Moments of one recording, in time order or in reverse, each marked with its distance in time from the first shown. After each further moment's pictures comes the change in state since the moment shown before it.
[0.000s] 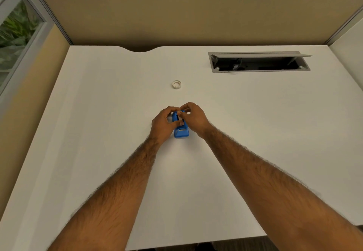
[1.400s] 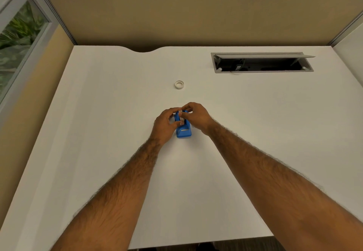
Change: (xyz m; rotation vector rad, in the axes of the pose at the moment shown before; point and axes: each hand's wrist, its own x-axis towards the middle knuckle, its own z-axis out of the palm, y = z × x) left_hand -0.005 0.004 -0.006 0.020 -0.017 0.012; right_hand 0.006 -0.007 -0.008 -0.039 -0.090 0.000
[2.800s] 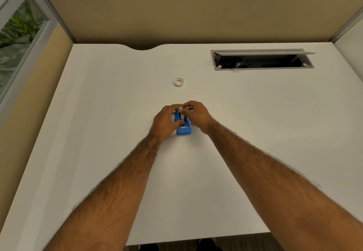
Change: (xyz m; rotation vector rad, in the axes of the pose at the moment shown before) left_hand -0.002 0.004 -0.003 0.183 -0.022 0.074; right_hand 0.001 0.008 0.004 0.095 0.024 0.034
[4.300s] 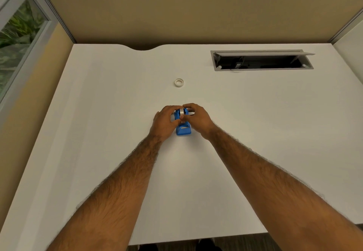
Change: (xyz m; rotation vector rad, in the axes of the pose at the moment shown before) left_hand 0.006 -0.008 0.006 -0.032 0.003 -0.035; right_hand -0.017 0.005 0.001 0.116 -0.014 -0.021
